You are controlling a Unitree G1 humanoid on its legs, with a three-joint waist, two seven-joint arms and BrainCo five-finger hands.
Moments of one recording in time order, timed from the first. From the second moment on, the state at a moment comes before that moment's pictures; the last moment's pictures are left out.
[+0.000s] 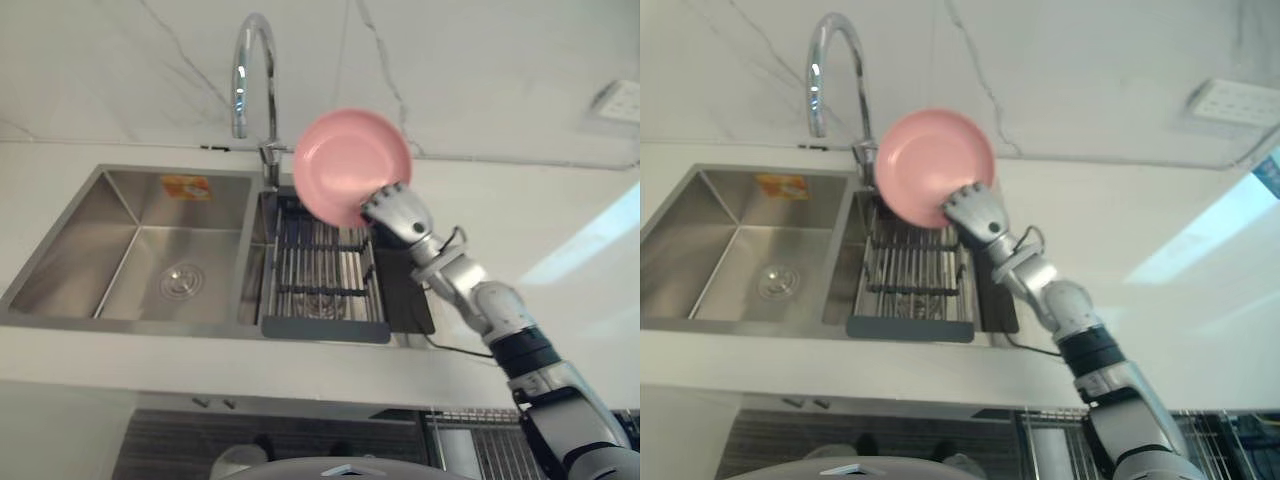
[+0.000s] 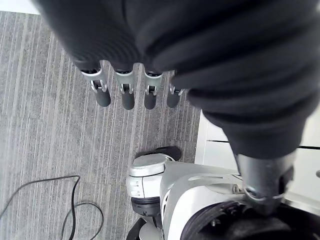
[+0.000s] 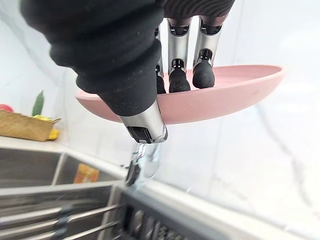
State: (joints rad) left arm 0.31 0.16 0.12 0.92 0.06 0.28 -0.19; right arm -0.46 -0.65 0.23 0.09 -1.14 -0.32 -0.40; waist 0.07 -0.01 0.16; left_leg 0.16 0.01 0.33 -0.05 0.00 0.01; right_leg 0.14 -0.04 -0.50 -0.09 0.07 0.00
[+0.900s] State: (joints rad) left arm 0.31 0.23 0.09 0.95 -0.14 0.28 -0.10; right arm 0.19 -0.44 -0.54 -0.15 -0.53 -0.11 -0.44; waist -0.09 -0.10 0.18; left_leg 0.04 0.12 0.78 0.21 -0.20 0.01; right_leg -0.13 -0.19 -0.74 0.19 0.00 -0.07
